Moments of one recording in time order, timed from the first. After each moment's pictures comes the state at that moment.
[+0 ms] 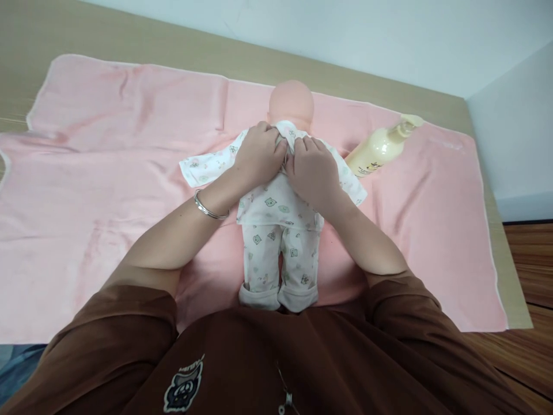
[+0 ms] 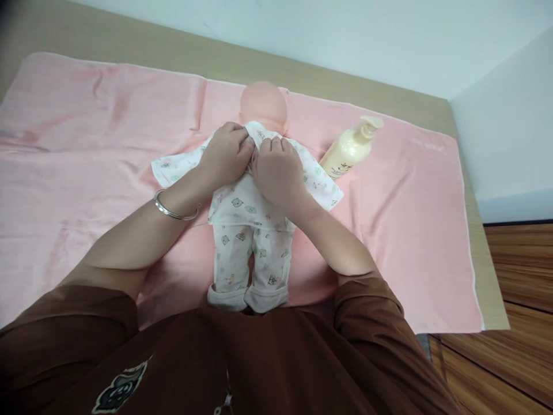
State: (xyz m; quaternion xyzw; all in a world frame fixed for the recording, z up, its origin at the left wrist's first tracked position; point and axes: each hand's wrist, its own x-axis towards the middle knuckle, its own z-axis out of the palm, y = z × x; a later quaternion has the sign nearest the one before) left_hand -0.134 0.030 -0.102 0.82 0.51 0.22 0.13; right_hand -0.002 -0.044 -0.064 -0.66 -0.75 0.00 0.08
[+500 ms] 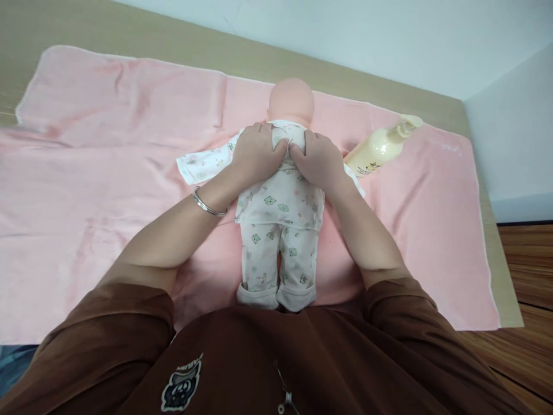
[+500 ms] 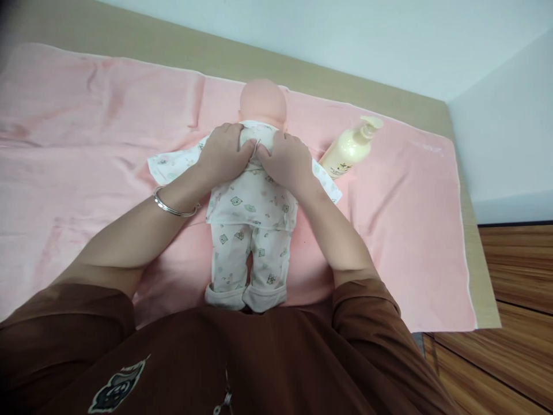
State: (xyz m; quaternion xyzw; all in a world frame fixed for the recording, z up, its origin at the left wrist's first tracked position) left_hand -0.136 0.027 -0.102 0.79 0.57 0.19 0.16; right_hand 0.023 -0.013 -0.074 -0.70 -0.70 0.09 0.11
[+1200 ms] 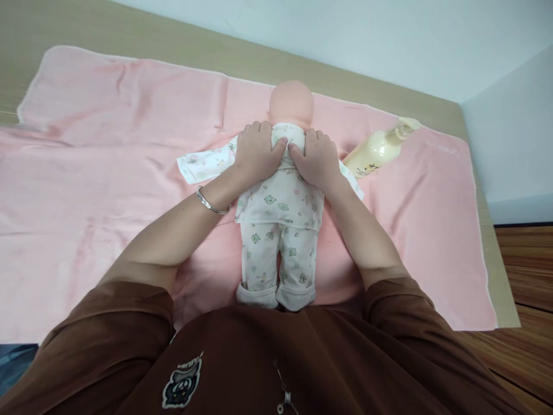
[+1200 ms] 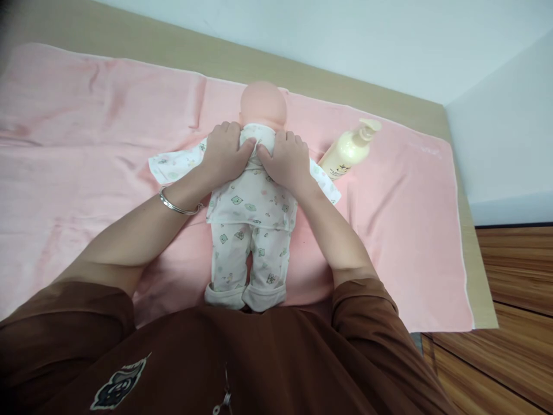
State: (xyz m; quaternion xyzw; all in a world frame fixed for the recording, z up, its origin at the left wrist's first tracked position) left_hand -0.144 0.048 -0.140 0.78 0.54 0.28 0.16; right_hand 0.025 -0.005 -0.096 -0.70 -0.70 0.03 0.14
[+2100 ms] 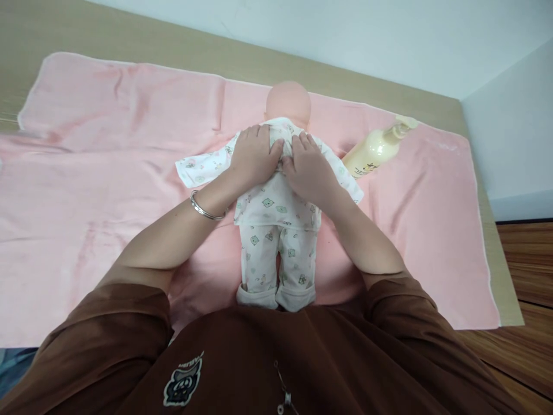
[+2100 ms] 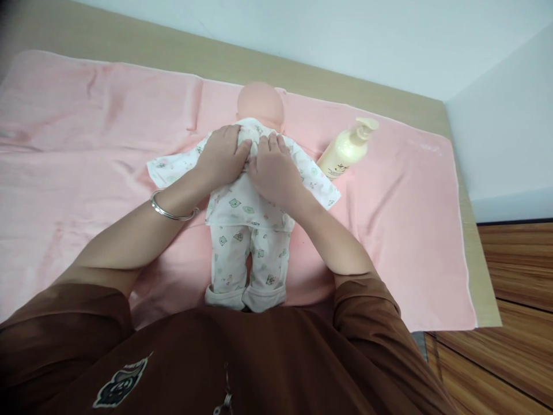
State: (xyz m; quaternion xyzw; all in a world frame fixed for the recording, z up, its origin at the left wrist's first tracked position) left_hand -0.137 0.025 -0.110 0.79 0.54 0.24 0.15; right_hand 0.002 -0.040 -0.060 -0.66 -0.73 0.13 0.10
